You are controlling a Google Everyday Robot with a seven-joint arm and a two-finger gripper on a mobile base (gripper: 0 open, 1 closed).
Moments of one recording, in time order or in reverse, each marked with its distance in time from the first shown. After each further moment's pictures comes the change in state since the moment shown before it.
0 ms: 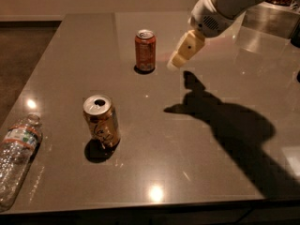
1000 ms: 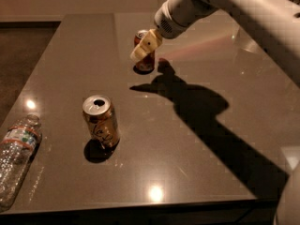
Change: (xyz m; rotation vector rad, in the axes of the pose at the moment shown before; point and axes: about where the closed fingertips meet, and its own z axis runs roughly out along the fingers) arm -0.071 -0.031 0.090 0.051 -0.122 0.143
